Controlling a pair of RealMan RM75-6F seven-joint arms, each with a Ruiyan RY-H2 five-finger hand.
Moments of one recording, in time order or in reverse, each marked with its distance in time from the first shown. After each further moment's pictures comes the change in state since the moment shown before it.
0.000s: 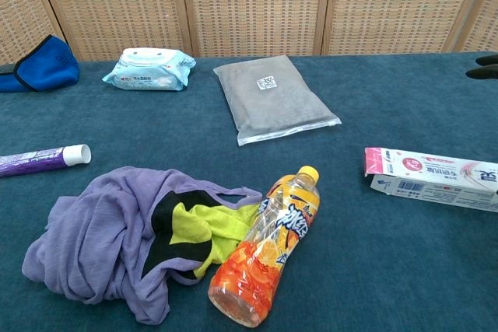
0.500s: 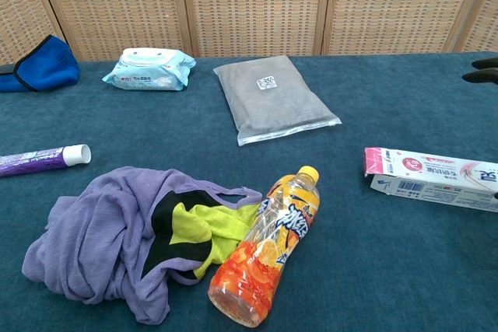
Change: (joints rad) left arm -0.004 -0.004 -0.002 0.000 -0.003 -0.008 -0.005; right arm 0.001 -0.003 -0.005 -0.002 -0.005 -0.003 -0.008
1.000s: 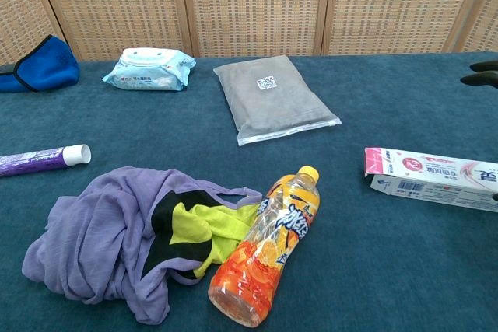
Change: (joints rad) left arm -0.041 0.030 -0.046 -0.015 -0.079 -0.079 0.027; right arm 0.002 -0.005 0.000 0.007 0.005 -0.009 0.002
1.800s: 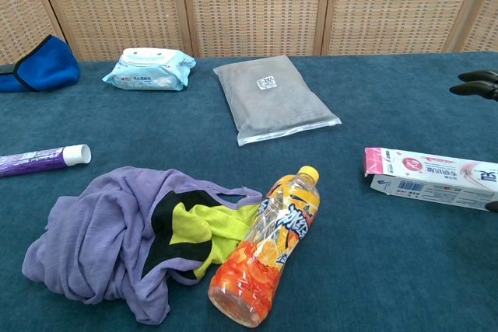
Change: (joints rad) left arm -0.185 0.100 -0.148 -0.059 -0.418 -0.362 0.156; right arm 0.007 -0.009 -0.014 0.000 -0.011 -0.017 0.002
